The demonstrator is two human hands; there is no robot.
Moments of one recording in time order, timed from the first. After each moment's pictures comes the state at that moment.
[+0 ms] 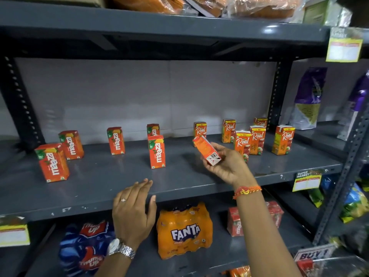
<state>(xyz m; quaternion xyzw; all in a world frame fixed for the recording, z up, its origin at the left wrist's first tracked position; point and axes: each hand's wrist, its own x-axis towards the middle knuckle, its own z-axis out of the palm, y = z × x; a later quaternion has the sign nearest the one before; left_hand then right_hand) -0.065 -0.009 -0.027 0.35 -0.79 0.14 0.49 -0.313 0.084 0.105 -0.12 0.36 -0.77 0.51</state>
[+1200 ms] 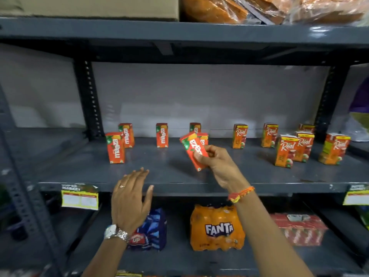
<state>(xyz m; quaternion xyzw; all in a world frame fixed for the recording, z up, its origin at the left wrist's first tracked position) 0.059 -0.041 -0.021 0.43 -0.79 0.12 0.42 -0.189 0.036 0.096 -0.47 0.49 -0.64 0.36</state>
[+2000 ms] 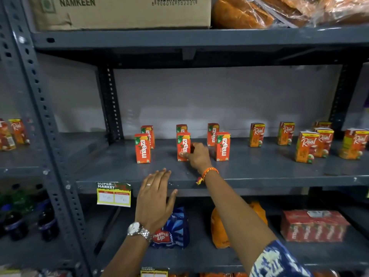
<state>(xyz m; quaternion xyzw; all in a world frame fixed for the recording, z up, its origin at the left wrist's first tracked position) 0.090 -0.042 -0.019 0.42 -0.83 0.13 0.34 -0.093 -0.062 0.089 -0.51 0.69 -0.49 0.17</state>
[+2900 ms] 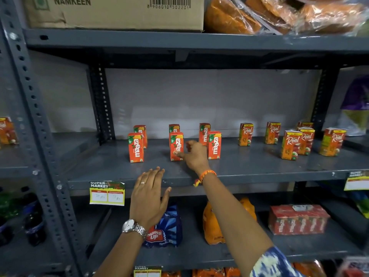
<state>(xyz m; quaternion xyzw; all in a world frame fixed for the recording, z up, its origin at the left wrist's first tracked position) 0.090 -0.044 -0.020 0.42 -0.83 0.12 0.35 -0.093 -0.043 0.086 -0.49 0.69 -0.51 0.12</state>
